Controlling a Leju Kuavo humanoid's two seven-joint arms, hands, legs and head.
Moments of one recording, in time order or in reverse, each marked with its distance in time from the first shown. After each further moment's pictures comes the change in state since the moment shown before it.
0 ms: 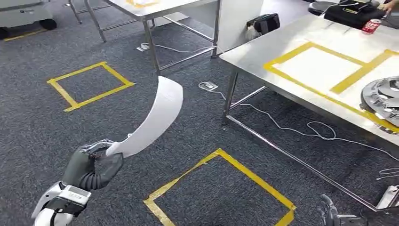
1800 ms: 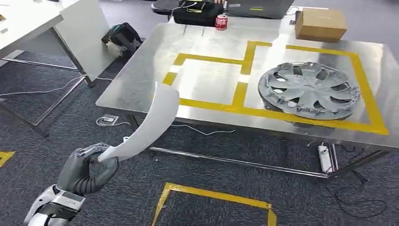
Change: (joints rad) left arm -0.002 0.010 0.005 0.006 0.000 -0.030 -0.017; right arm -0.003 0.299 -0.481 0.193 0.352 0.273 0.295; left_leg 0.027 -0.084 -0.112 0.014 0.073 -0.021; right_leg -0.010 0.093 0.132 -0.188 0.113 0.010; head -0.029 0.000
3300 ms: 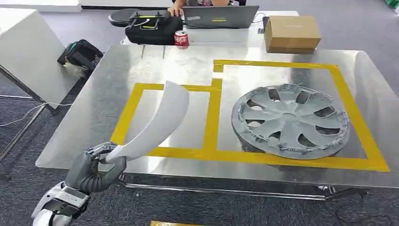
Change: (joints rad) left arm -0.011 -0.006 -0.006 -0.002 0.035 -0.053 0.014; right arm 0.010 0.008 -0.010 0.031 0.084 0.090 0.018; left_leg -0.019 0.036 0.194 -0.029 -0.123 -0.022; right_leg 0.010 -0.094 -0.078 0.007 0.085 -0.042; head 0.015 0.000
